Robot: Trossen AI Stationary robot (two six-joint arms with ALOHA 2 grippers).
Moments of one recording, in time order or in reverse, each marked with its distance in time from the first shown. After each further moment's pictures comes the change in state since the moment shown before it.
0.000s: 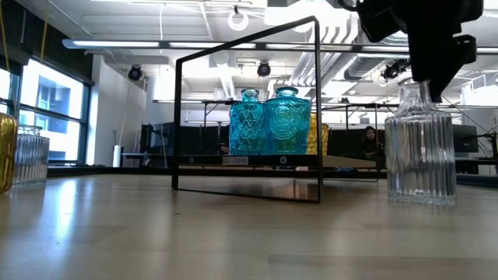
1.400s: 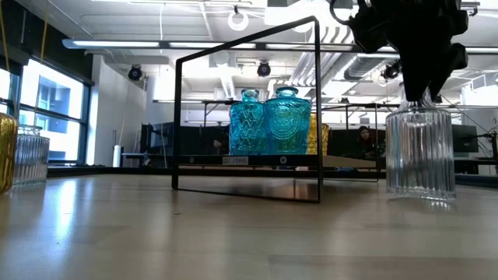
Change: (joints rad) left arm 0.000 0.000 0.000 0.000 0.064 -0.015; right arm -0.051 0.036 0.004 -0.039 -0.010 -0.017
